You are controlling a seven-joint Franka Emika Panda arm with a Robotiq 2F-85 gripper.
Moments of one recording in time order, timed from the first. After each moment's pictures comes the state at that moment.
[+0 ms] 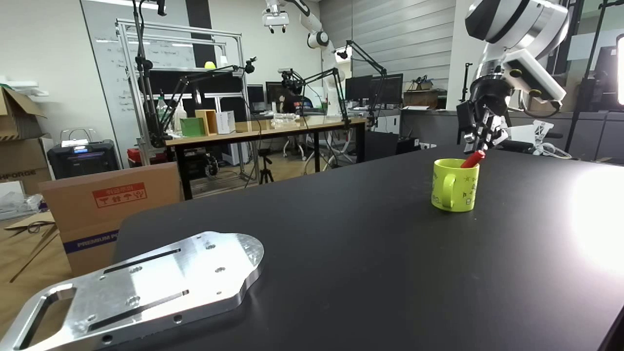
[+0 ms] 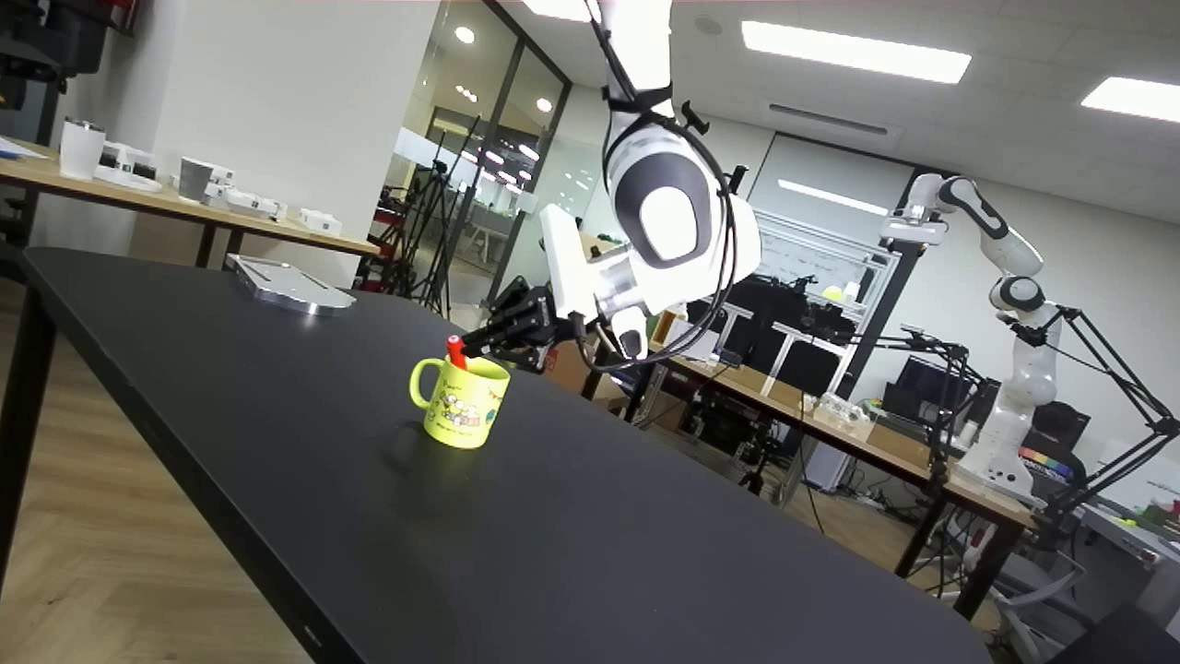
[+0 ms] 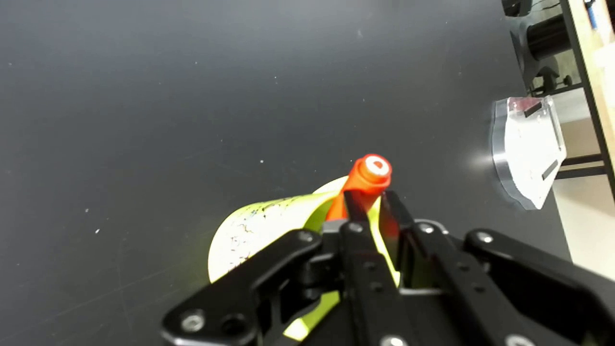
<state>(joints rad) -0.28 0.76 0.03 -1.65 0.67 1.85 -0.37</state>
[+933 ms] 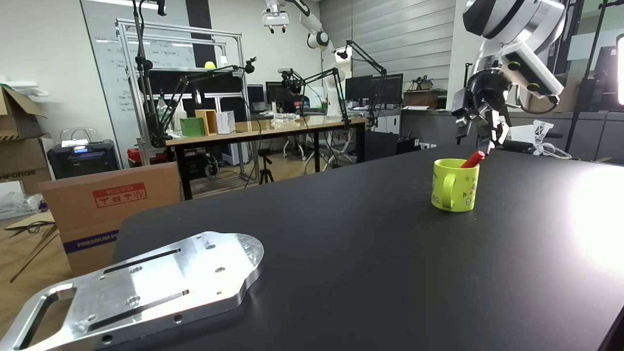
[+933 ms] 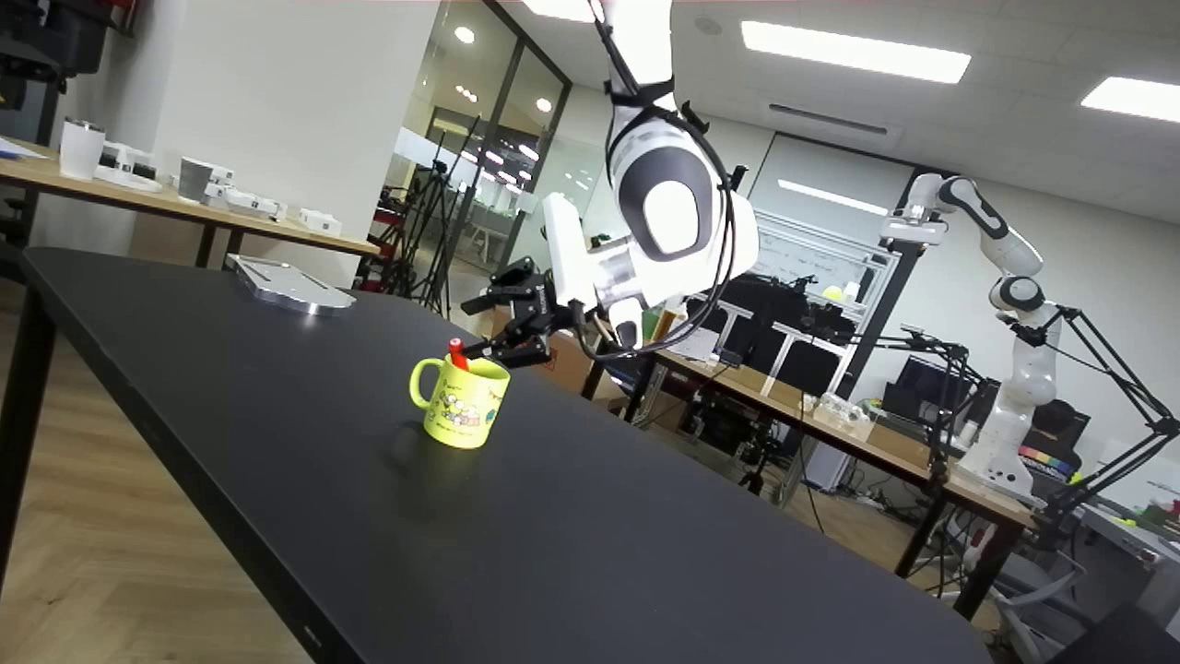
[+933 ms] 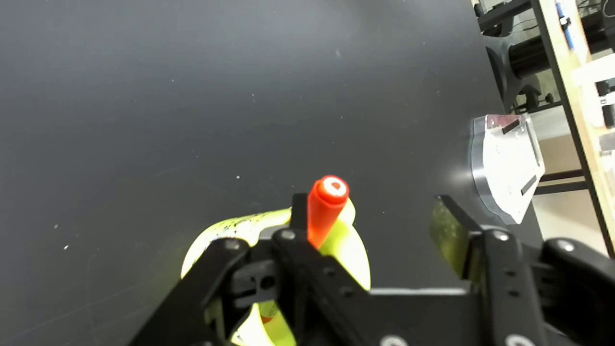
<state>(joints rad) -0.27 0.76 0.03 -1.62 0.68 1.78 -0.36</state>
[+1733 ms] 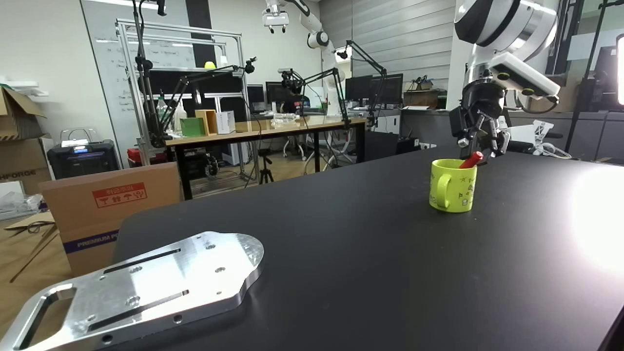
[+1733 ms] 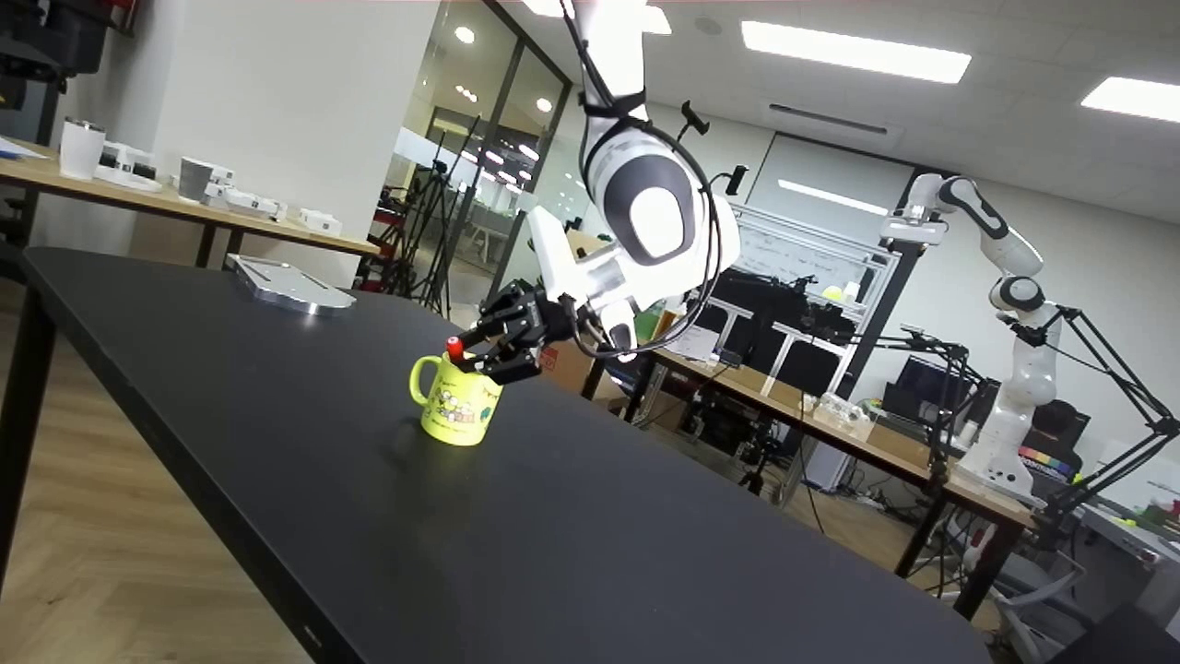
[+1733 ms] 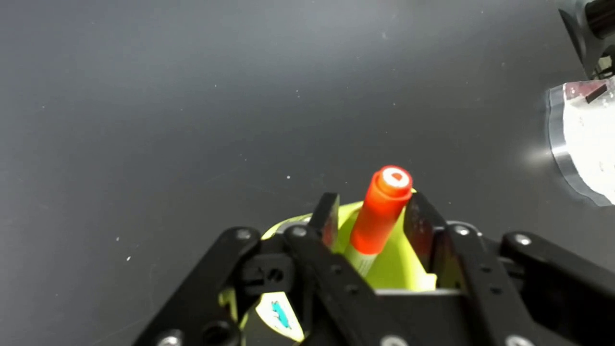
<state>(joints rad) -0.22 0.78 0.00 -1.62 0.59 1.85 -0.20</state>
